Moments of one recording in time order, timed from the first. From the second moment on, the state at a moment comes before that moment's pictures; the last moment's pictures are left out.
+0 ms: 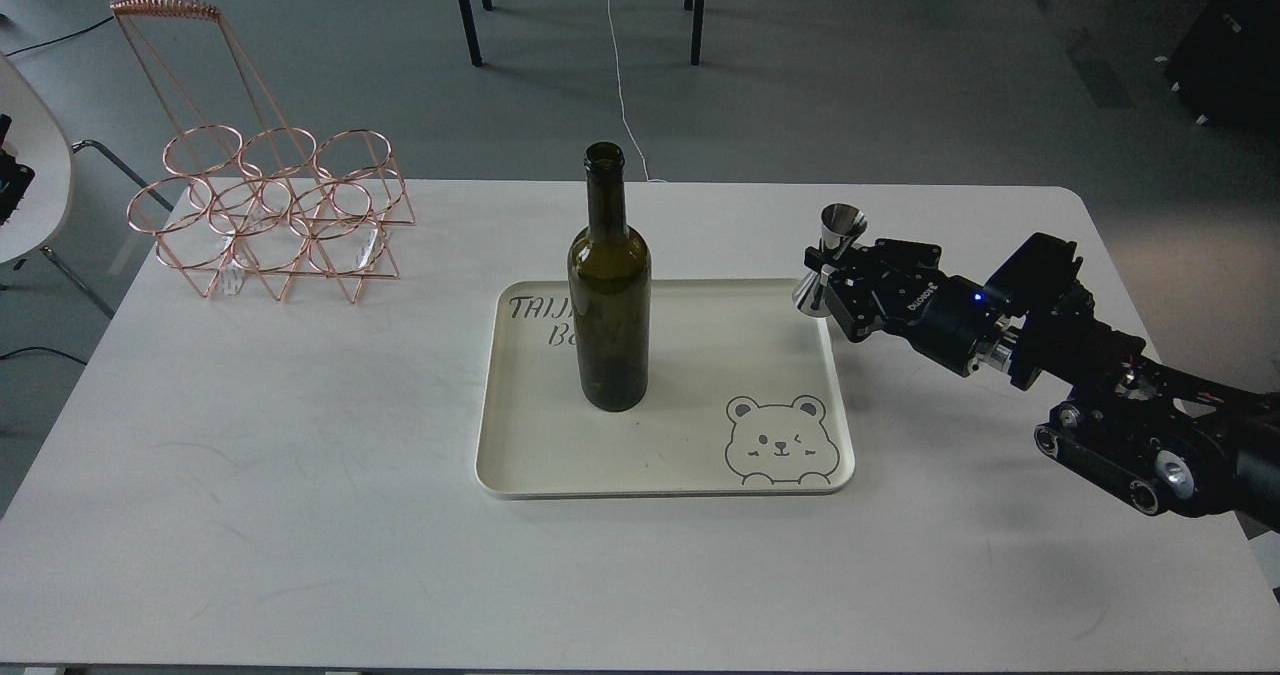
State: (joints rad) left arm -0.62 0.79 -0.84 -0.61 -0.44 -0.49 -0.19; right arm 0.79 -0.51 0.20 0.84 -1.70 -0.49 0.49
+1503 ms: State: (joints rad) left arm -0.63 0.79 -0.84 -0.61 -0.43 -0.49 -0.18; right arm 0.52 -0.71 0.22 0.83 -1.44 -0.49 0.49
